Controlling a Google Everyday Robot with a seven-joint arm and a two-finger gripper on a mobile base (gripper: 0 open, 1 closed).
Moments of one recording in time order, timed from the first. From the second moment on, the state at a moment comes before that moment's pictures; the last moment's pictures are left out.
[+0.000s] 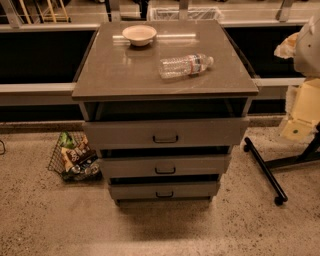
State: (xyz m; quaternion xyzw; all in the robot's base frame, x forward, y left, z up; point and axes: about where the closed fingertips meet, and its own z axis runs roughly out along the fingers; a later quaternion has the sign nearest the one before) arm 0.438 -0.215 0.984 -0.60 0.78 -0.04 0.17
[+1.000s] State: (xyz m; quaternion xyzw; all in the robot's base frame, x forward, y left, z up) arm 0.459 -0.181 0.921 -0.63 0.75 0.02 0.19
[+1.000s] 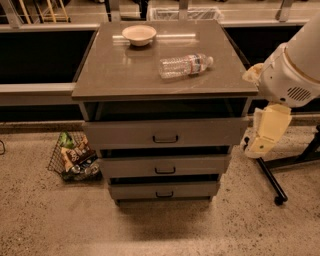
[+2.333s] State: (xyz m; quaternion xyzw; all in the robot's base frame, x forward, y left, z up) arm 0.495 -0.172 0.737 -0.69 0.70 0.11 0.12
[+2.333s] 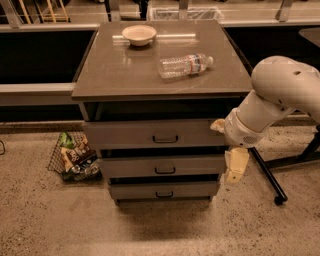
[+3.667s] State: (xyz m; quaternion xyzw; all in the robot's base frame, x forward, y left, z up) arm 0.593 -0.169 0.692 -0.73 0.66 0.01 0.19
